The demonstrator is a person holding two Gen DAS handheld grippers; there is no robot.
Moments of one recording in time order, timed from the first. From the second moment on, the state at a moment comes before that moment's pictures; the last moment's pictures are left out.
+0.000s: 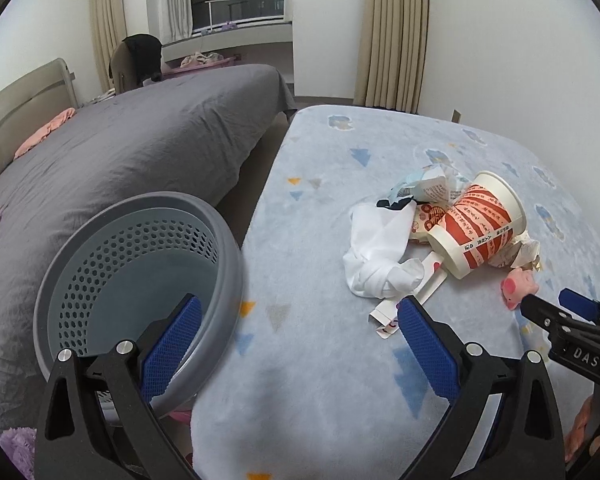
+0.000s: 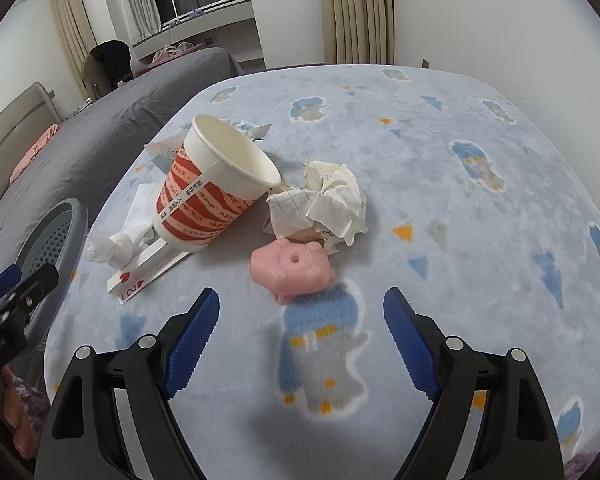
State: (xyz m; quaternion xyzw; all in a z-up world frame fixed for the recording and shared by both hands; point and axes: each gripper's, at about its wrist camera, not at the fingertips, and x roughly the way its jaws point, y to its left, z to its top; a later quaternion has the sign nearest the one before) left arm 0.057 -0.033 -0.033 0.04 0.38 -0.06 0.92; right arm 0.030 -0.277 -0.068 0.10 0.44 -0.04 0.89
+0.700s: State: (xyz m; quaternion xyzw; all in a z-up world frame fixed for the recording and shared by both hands) left arm 0.069 -0.040 -0.049 0.05 0.40 -0.05 0.91; right arm 0.065 -0.274 -0.089 0.08 0.46 -0.05 0.88
